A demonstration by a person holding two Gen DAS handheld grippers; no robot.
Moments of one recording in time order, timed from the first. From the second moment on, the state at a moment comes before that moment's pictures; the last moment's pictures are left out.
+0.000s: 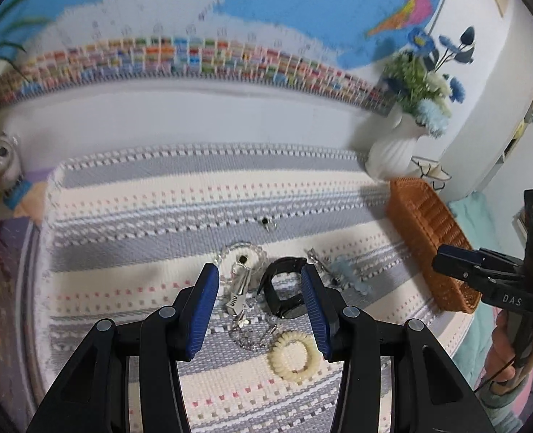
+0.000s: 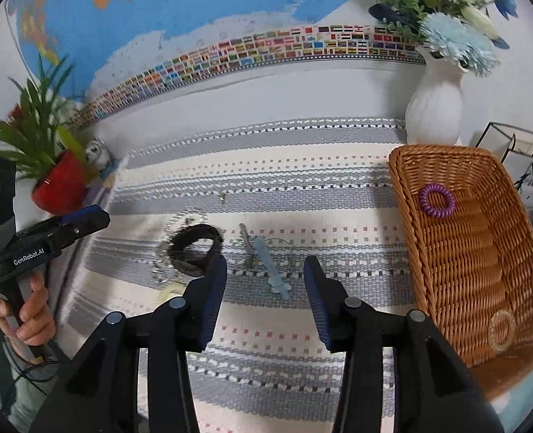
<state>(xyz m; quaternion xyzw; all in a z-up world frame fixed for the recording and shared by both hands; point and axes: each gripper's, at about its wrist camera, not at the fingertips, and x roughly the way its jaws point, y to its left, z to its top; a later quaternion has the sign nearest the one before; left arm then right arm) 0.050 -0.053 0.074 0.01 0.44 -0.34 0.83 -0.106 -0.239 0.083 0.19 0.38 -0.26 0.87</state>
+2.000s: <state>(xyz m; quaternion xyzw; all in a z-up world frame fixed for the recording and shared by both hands) 0.086 -0.138 -0.008 0.09 0.51 -0.37 0.77 -0.036 -0.260 0.026 0.13 0.38 -0.19 0.90</state>
